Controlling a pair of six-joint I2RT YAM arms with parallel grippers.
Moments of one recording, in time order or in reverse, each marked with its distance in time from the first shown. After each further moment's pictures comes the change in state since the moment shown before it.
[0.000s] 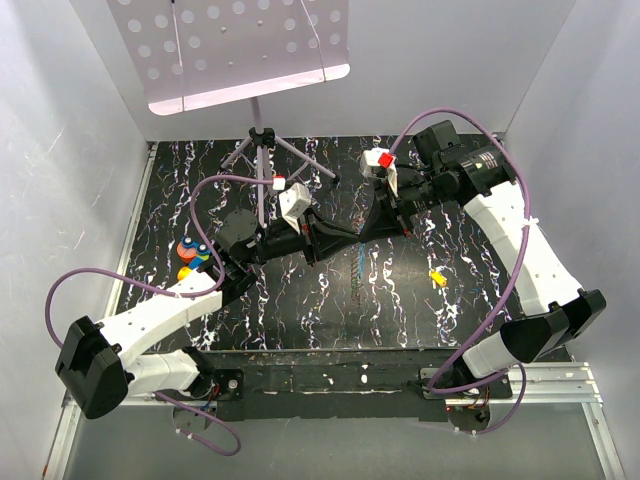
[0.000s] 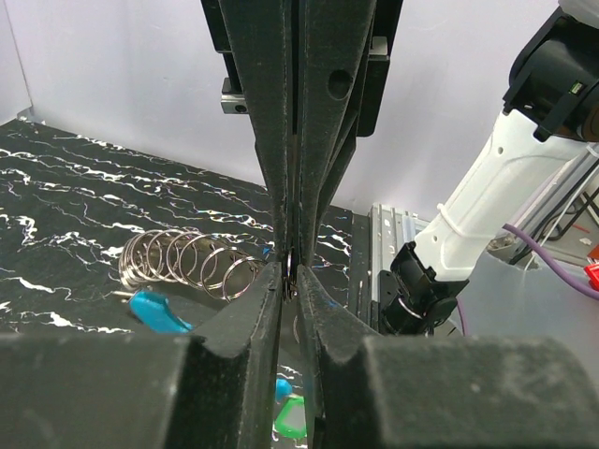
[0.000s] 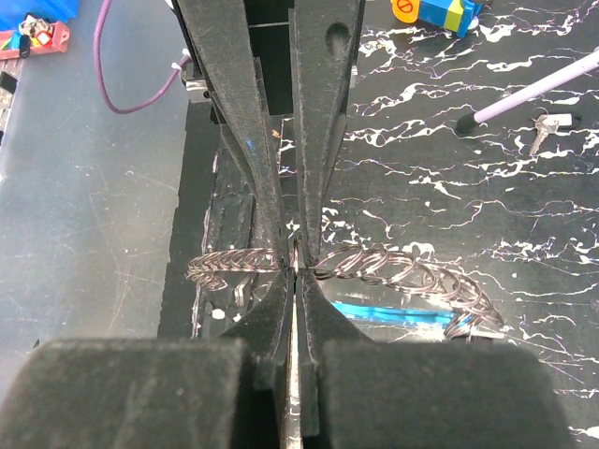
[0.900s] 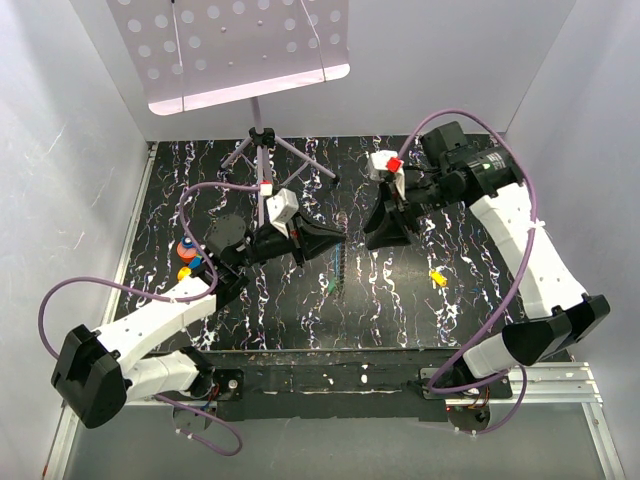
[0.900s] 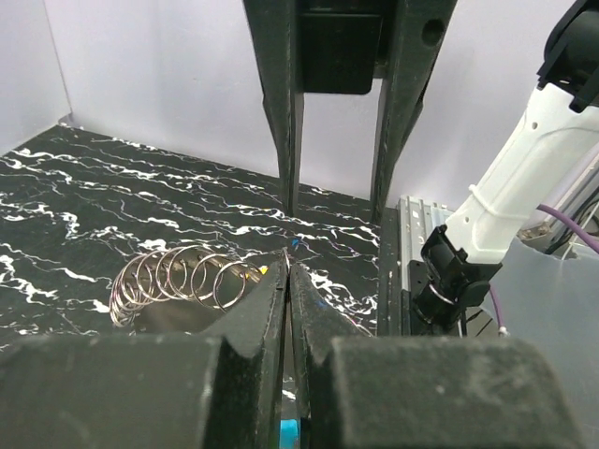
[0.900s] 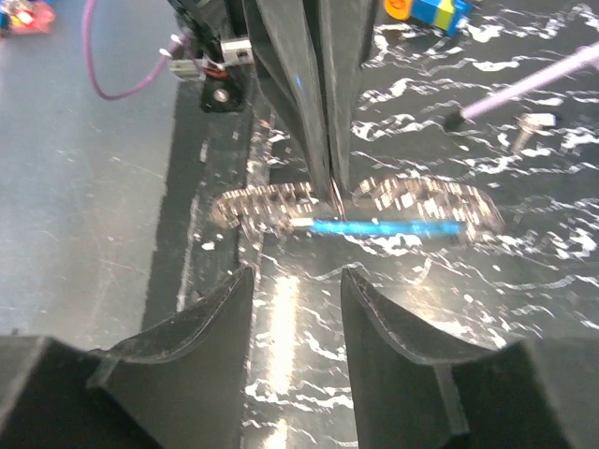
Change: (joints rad) left arm 0.057 -0.047 -0.070 0.028 0.024 0.047; right arm -0.015 -0.010 0.000 -0.047 -0.006 -0.071
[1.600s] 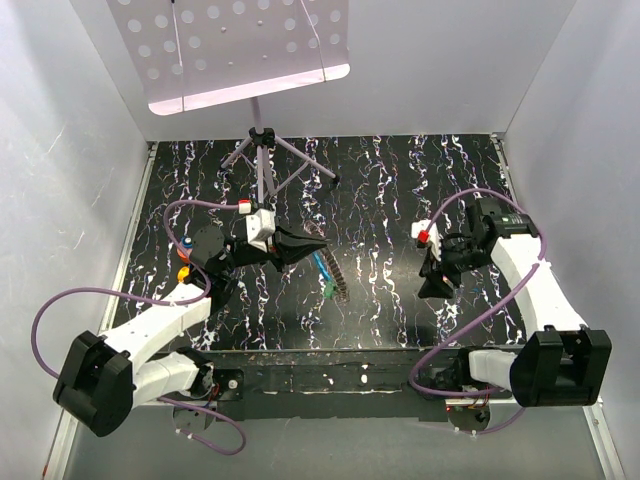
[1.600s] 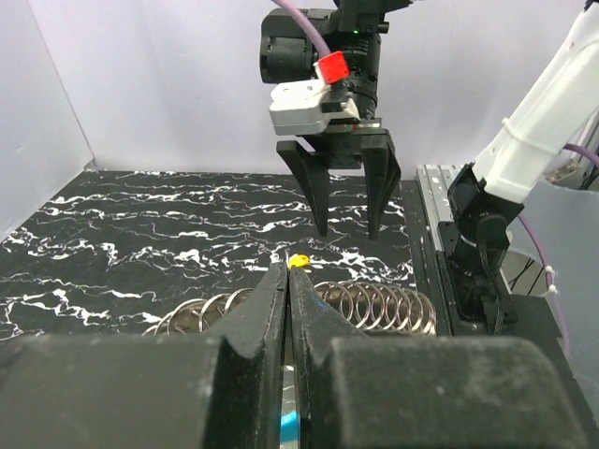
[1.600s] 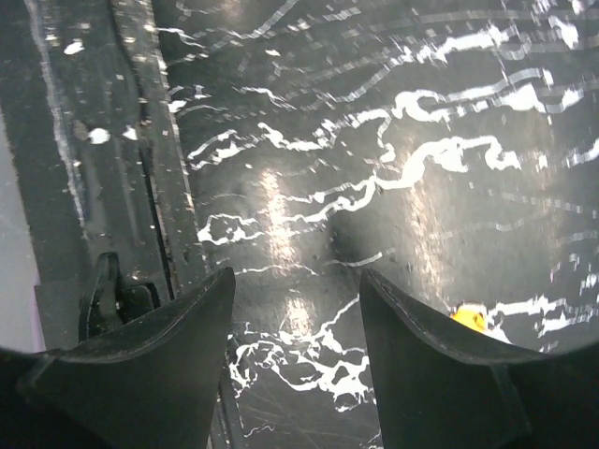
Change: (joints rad) left arm 0.171 -0.026 -0.175 0.287 0.251 0.073; right arm -0.380 -0.269 -0.741 0.078 0.257 -0.446
